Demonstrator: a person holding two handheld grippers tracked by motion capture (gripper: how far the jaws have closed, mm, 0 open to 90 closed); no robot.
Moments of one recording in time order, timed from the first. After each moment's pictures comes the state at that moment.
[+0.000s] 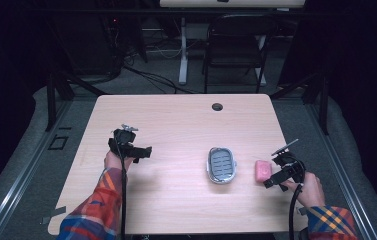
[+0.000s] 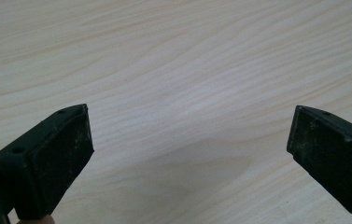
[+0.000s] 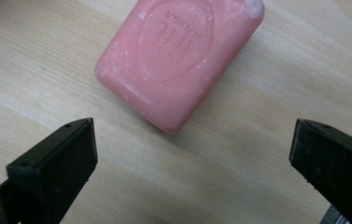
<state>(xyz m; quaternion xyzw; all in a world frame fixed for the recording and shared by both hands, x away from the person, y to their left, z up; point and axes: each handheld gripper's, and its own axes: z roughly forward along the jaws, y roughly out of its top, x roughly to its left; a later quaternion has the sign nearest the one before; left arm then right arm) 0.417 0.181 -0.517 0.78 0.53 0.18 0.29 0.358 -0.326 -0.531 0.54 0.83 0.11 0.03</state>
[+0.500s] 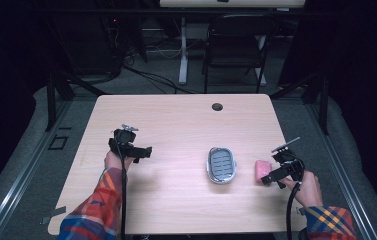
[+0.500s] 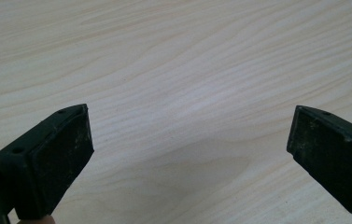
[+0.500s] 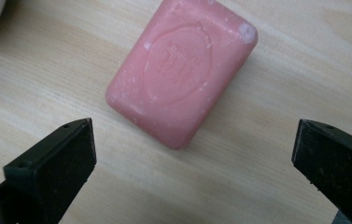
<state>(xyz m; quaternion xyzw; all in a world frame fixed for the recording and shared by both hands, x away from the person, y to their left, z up) 0.418 0.181 -0.517 0.78 0.52 0.18 0.28 0.361 -0.323 -0.526 0.56 0.81 0.13 0.04</state>
